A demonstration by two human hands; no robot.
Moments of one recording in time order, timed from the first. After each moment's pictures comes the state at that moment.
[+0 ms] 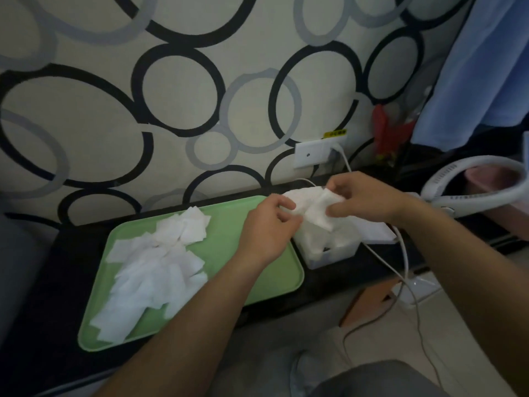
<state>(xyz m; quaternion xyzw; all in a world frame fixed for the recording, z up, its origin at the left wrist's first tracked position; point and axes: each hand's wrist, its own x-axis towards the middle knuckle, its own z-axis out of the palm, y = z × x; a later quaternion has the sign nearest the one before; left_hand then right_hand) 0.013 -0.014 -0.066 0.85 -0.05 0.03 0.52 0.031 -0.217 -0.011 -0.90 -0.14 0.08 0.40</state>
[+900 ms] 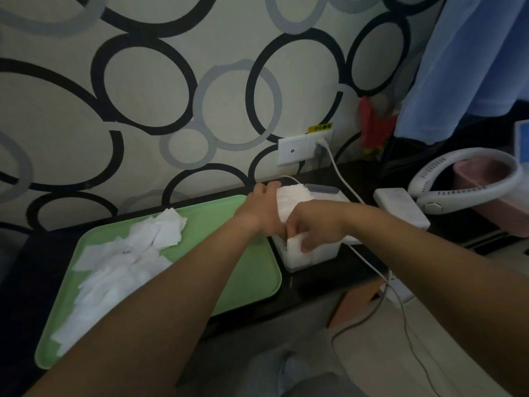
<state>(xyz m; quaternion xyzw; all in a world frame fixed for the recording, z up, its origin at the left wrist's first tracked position) 0.094 -0.048 -0.087 0.97 -0.13 -0.10 0.19 0.053 -0.199 -0.046 -0.94 -0.23 0.25 0.08</state>
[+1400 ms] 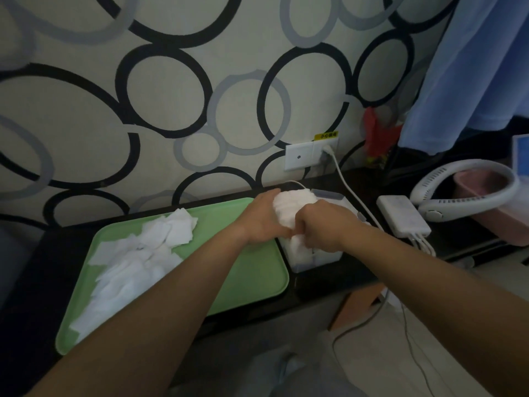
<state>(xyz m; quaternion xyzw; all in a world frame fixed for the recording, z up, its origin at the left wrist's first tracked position) 0.065 -0.019 -0.075 0.92 -0.14 -0.08 0.35 0.041 -0.183 -0.054 -0.98 -0.12 0.12 -0.02</state>
